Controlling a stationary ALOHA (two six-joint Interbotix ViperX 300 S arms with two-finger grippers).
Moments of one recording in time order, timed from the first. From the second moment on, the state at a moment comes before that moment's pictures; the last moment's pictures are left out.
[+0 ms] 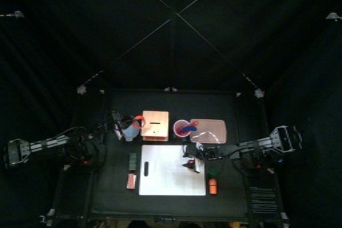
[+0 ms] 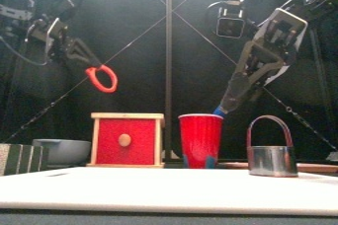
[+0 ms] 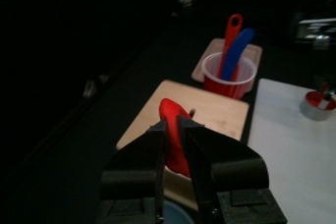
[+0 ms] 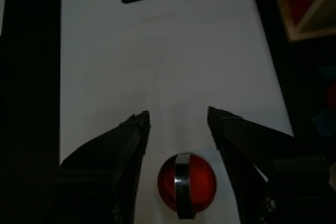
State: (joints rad) left arm 0.54 -0.78 1.23 -0.42 -0.10 0.45; right arm 0.04 -0.19 0.83 0.00 -0.03 0.20
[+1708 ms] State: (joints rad) left arm 0.59 -0.75 1.31 -0.96 -0.11 0.31; right arm -0.05 -0.09 0.76 -0.07 -0.38 0.21
